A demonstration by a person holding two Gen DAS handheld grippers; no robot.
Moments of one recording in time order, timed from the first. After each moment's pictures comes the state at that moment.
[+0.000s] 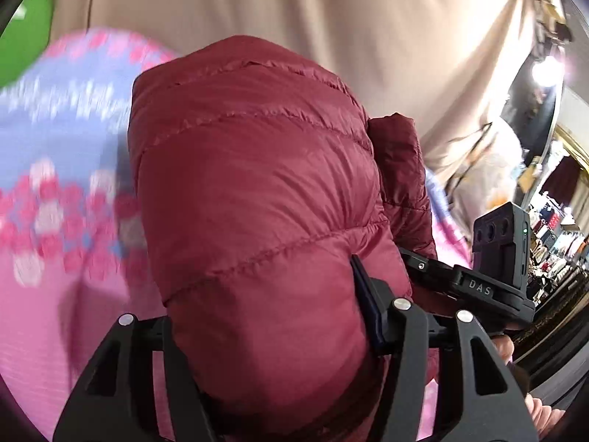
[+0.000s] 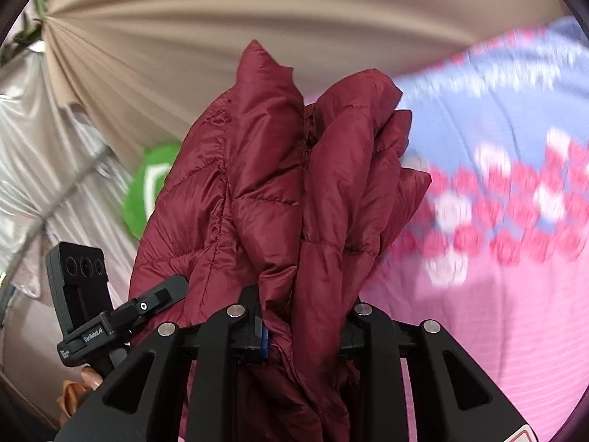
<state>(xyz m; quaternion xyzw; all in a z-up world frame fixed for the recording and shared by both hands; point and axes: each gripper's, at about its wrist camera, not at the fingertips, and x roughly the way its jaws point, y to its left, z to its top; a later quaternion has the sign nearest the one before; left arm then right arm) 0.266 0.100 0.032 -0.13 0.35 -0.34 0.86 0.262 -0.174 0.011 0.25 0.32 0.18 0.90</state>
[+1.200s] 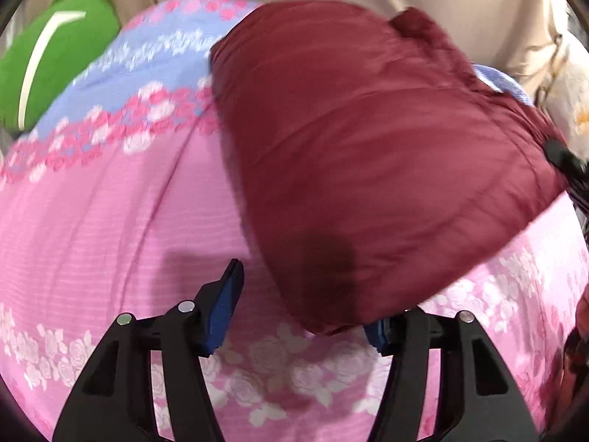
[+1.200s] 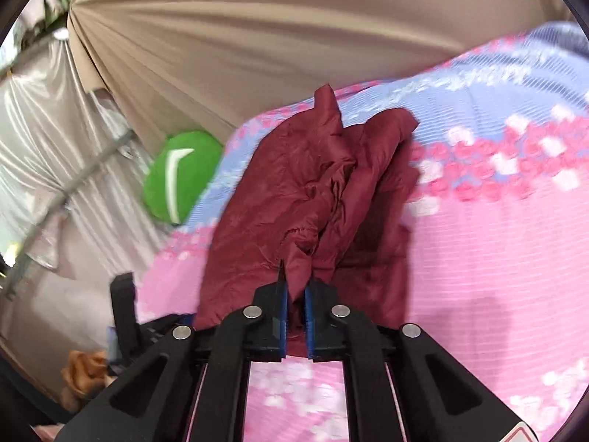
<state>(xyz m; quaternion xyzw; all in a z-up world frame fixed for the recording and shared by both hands) 0.171 0.116 -0.011 0.03 0.44 -0.15 0.88 0.148 -0.185 0.031 0.22 0.31 0.18 0.91</state>
